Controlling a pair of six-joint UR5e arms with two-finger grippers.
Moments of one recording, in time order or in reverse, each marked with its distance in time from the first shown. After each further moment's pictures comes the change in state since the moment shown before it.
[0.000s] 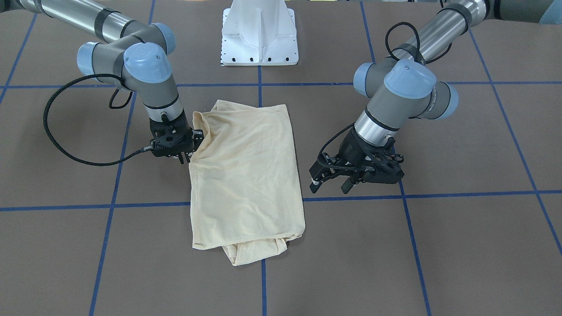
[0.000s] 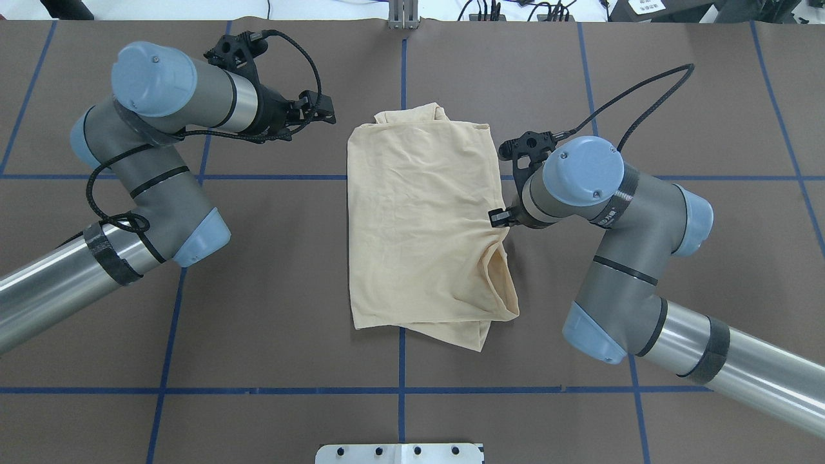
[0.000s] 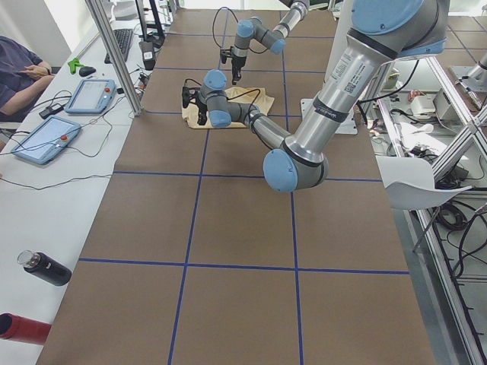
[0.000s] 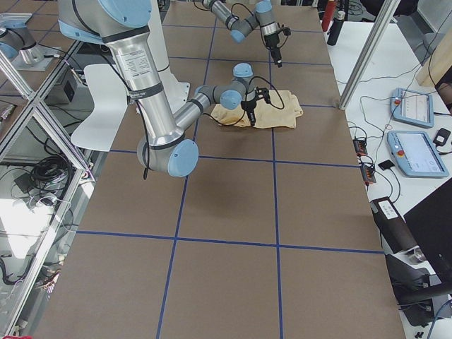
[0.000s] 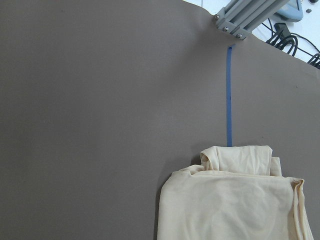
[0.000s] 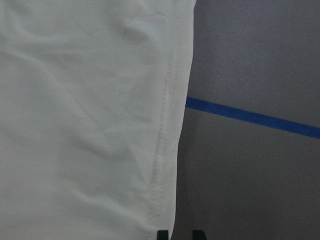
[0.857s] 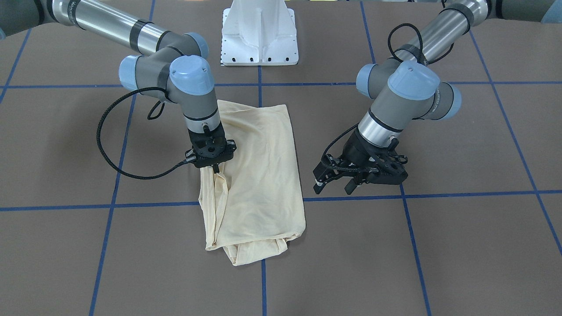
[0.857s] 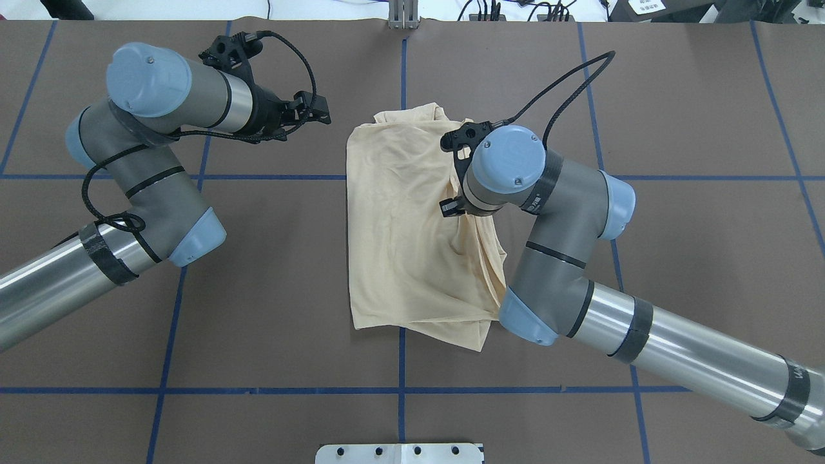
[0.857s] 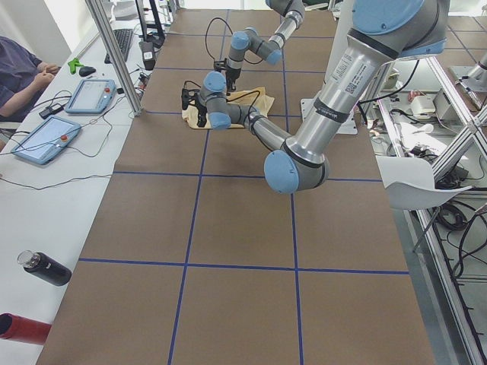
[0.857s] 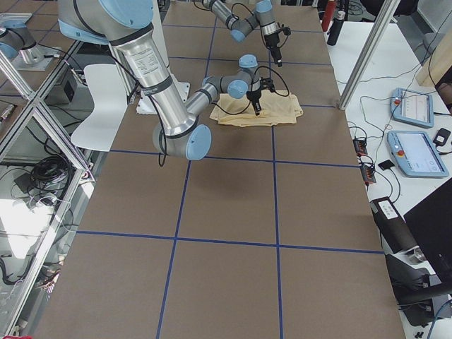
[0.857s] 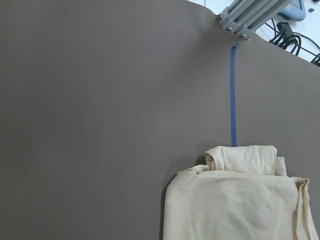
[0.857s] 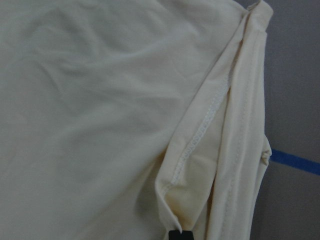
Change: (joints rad) left arm -0.005 0.010 0.001 -0.004 -0.001 0.003; right arm -0.019 0.161 -0.153 -0.004 -0.027 -0.048
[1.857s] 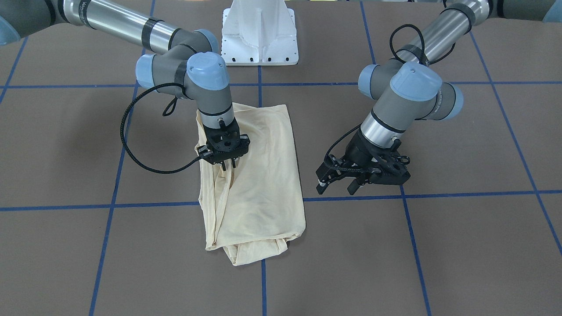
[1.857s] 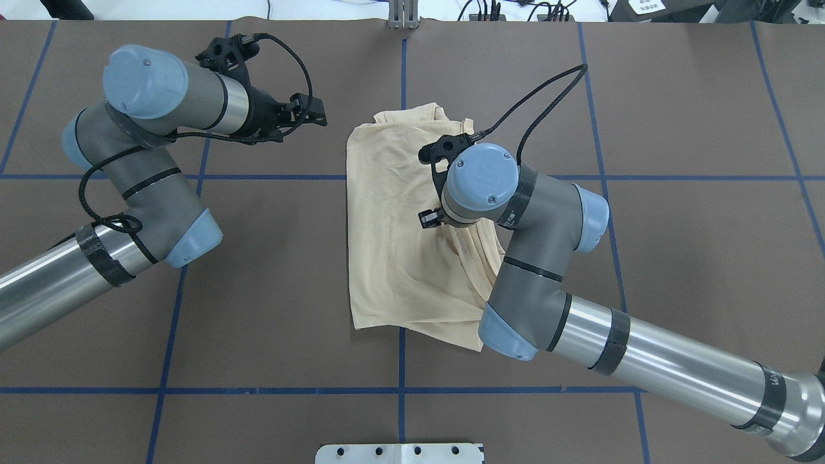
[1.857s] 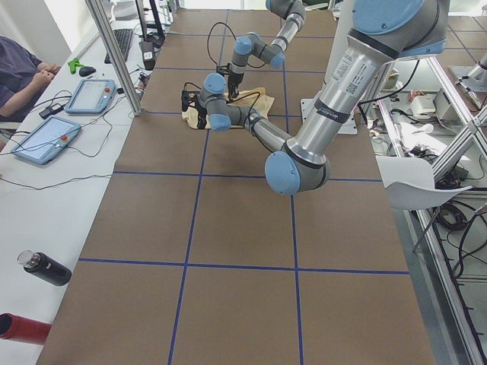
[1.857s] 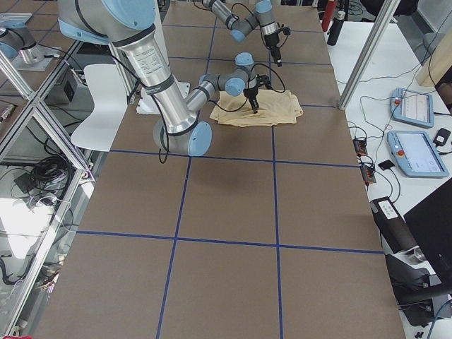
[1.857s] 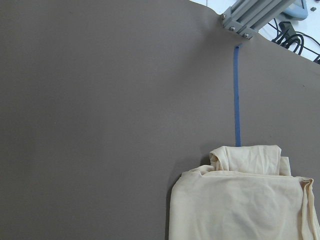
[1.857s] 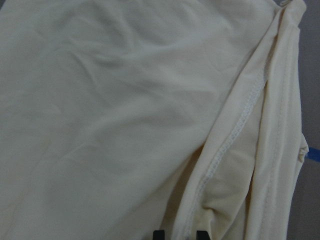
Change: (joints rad) left arm -0.002 0.012 0.000 -0.003 -0.001 0.011; right arm -0.052 0.065 -0.052 0.008 -0.051 0.003
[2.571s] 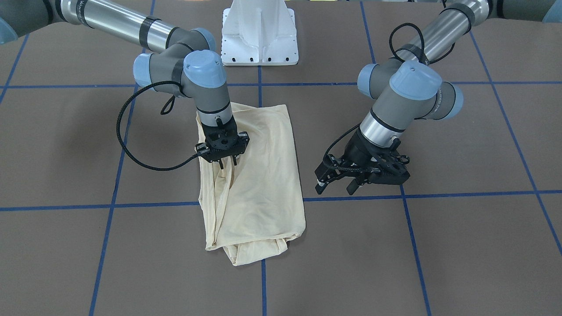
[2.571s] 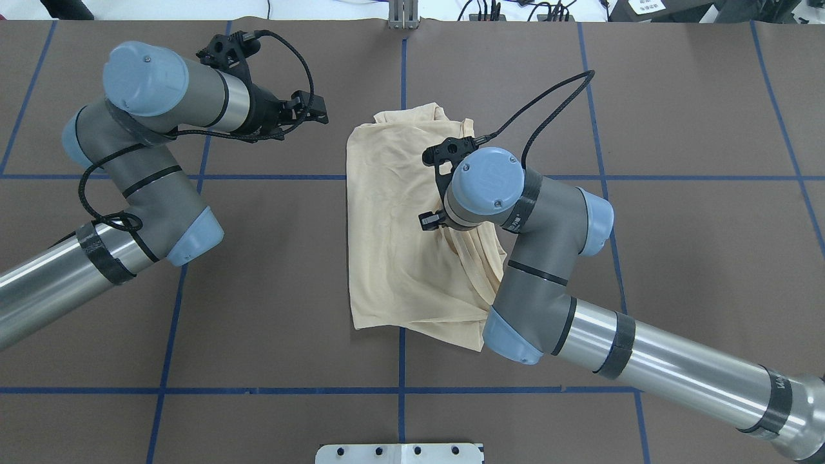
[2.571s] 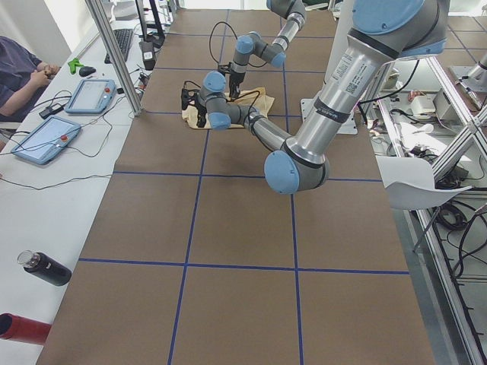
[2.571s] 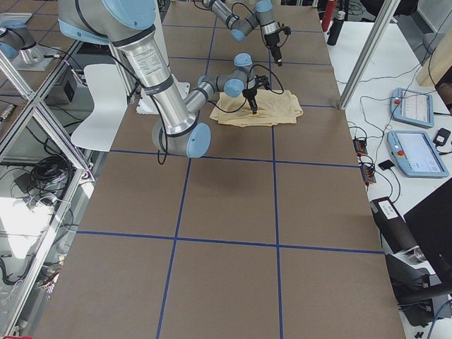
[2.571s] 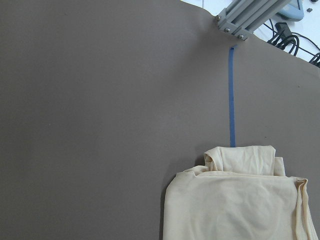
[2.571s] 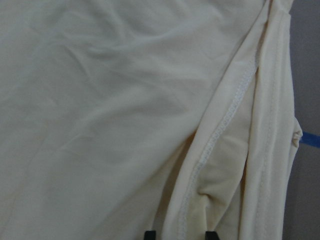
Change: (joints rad) left arm -0.003 -0.004 -0.003 0.004 -0.001 0.002; right arm -0.004 -0.010 0.011 0.019 0.004 0.033
